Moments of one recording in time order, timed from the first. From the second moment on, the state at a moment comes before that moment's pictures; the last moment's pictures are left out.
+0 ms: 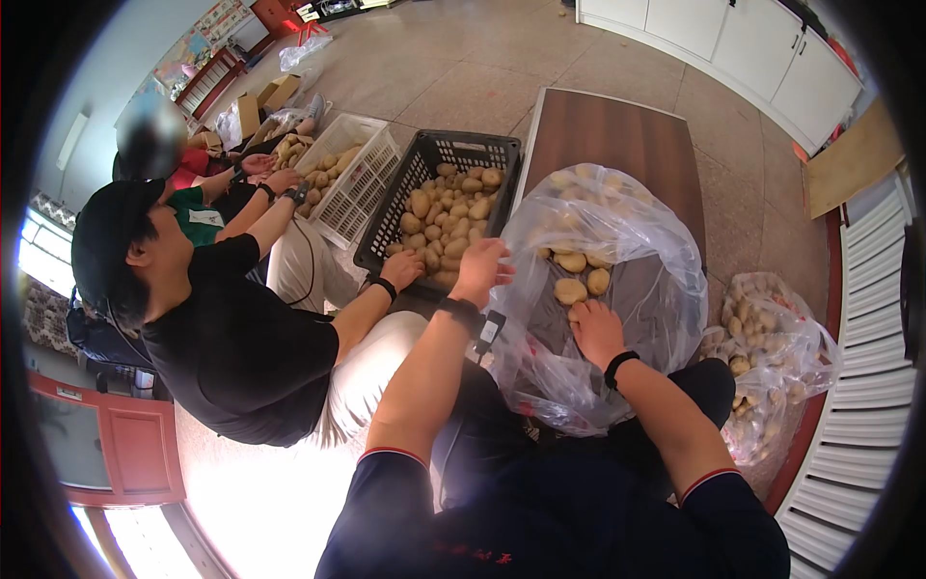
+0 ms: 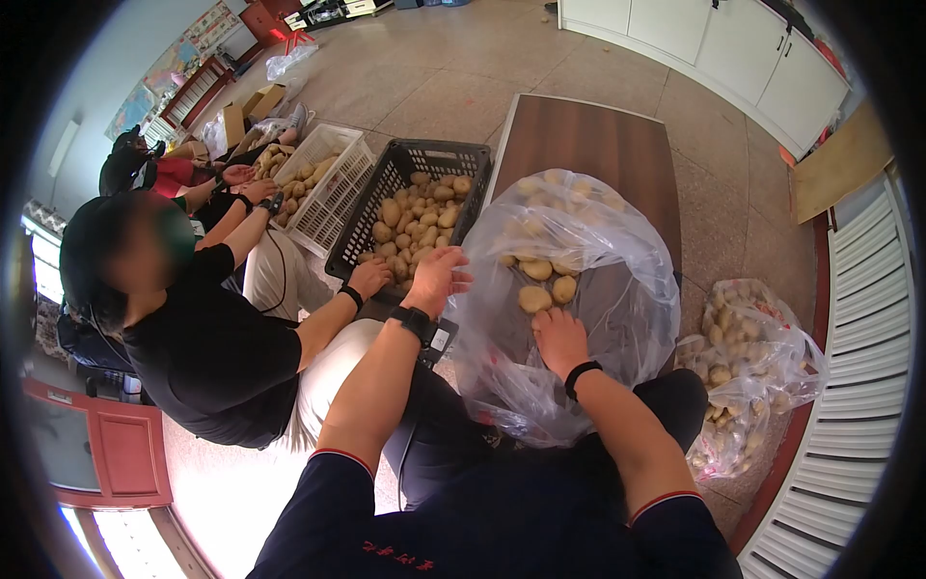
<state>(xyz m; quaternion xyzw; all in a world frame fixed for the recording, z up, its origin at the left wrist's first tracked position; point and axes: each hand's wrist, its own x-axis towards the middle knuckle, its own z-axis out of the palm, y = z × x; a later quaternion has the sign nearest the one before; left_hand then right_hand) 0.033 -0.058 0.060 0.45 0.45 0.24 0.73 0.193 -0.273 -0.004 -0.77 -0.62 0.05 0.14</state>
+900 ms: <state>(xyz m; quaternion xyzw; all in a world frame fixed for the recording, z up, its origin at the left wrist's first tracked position) 0.035 -0.066 0.076 0.44 0.31 0.12 0.83 0.182 -0.217 0.041 -0.70 -0.56 0.17 0.41</state>
